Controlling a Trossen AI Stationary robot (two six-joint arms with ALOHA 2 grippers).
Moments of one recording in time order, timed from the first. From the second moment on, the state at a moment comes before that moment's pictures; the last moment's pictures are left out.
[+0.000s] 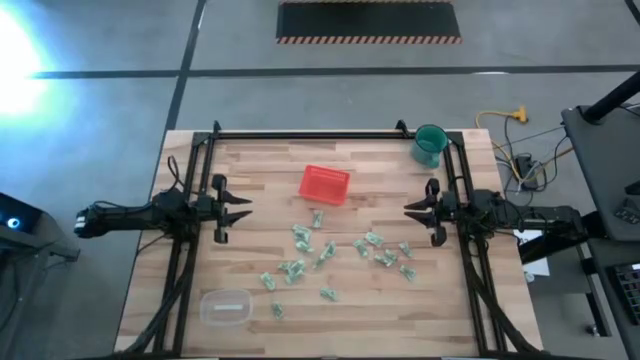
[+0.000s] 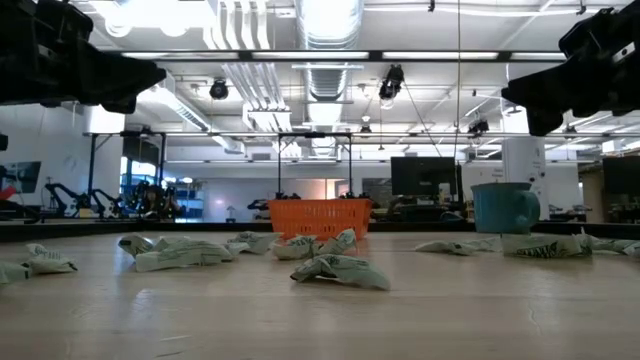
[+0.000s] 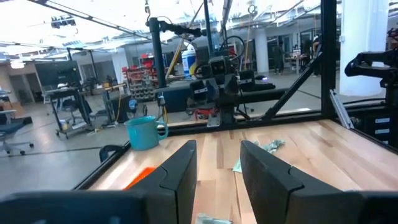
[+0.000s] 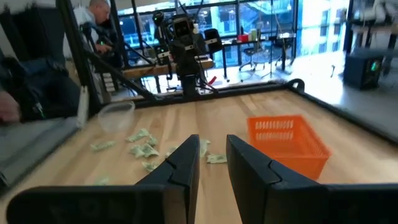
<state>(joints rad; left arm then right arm) 0.03 0.06 0.01 0.13 -0.04 0.14 -0.03 0.02 0.01 0.01 0.00 0.17</state>
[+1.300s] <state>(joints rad) 0.03 0.21 0.01 0.18 -0.20 0.02 -0.03 0.24 0.01 0.01 0.05 -0.02</state>
